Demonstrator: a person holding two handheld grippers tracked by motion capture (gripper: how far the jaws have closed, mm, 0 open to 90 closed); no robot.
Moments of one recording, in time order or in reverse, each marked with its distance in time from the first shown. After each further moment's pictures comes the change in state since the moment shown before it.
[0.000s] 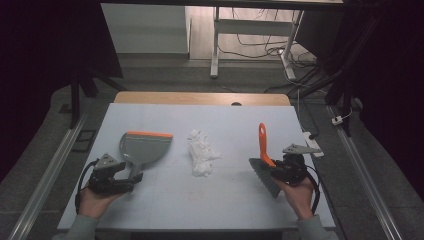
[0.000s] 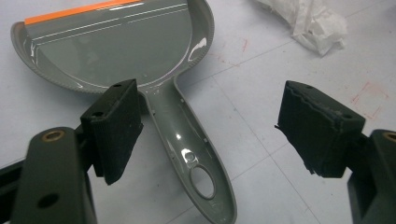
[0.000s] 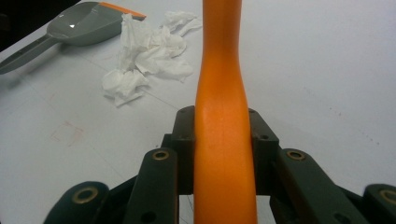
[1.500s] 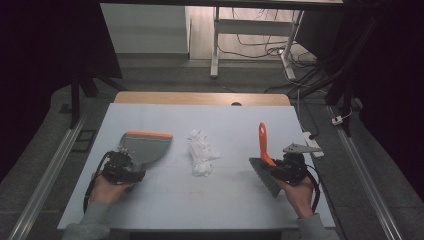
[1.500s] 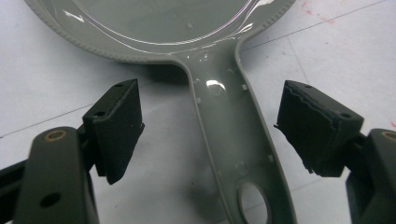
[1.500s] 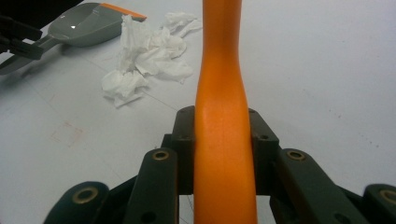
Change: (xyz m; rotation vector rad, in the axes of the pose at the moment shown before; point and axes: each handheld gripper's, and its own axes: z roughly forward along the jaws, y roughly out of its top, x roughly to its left) left arm 0.008 0.023 0.050 0.329 0.179 -0.097; right arm -0.003 0.001 0.001 -0.001 0.009 0.001
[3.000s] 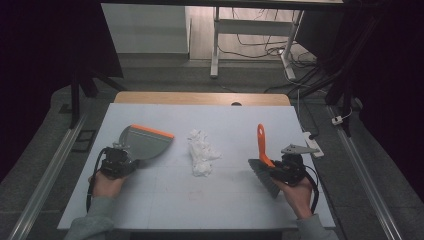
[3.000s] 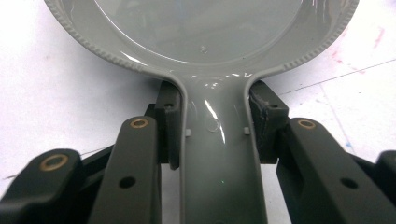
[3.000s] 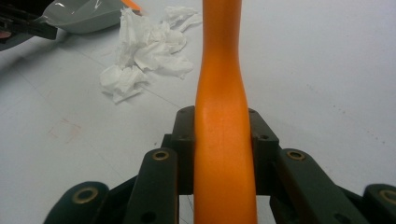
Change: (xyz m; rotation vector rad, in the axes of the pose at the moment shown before) left arm 0.022 0.003 0.012 -0.138 -0.007 -0.050; right arm 0.001 -0.002 0.003 0.013 -0.004 -0.005
